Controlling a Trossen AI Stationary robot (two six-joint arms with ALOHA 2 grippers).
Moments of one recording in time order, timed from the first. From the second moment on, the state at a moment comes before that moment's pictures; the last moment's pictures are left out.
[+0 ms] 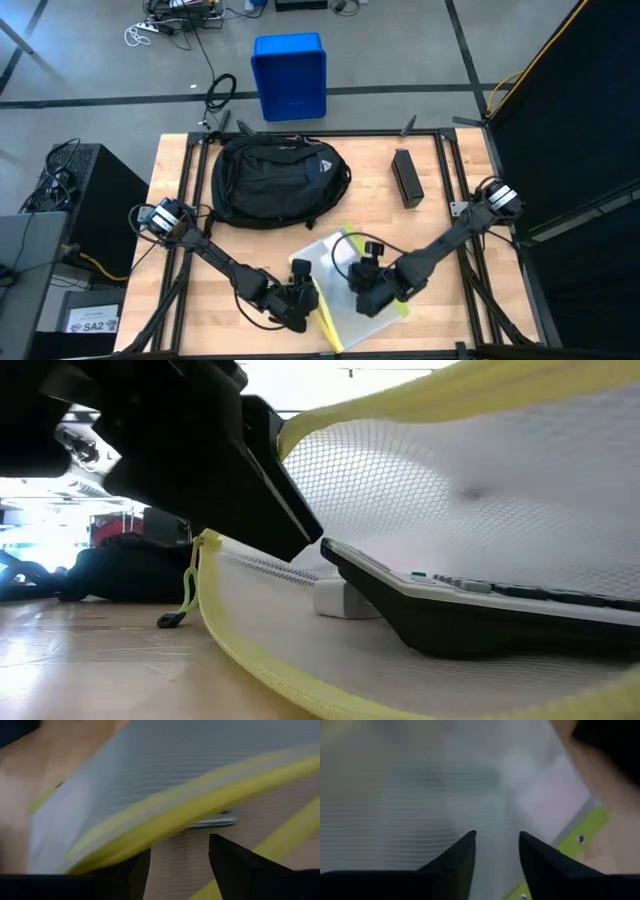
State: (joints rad) left arm -0.62 1.94 1.21 -0.13 -0.56 -0.21; right arm 0.60 1.81 1.31 -0.72 0.47 0.66
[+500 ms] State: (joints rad) left arm -0.64 1.97 1.21 -0.09 -0.66 0.37; right arm 0.49 1.81 1.11 -0.57 0.29 0.66
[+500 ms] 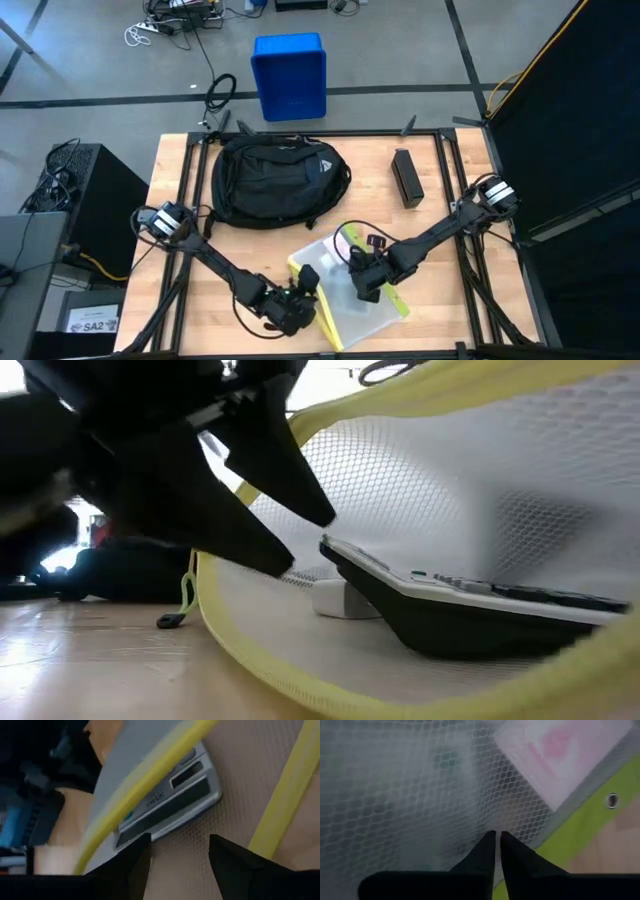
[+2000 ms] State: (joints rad) left arm -0.82 1.95 1.46 -0.59 -0.68 0.31; right arm 0.44 1.81 1.09 -0.56 0.32 0.66
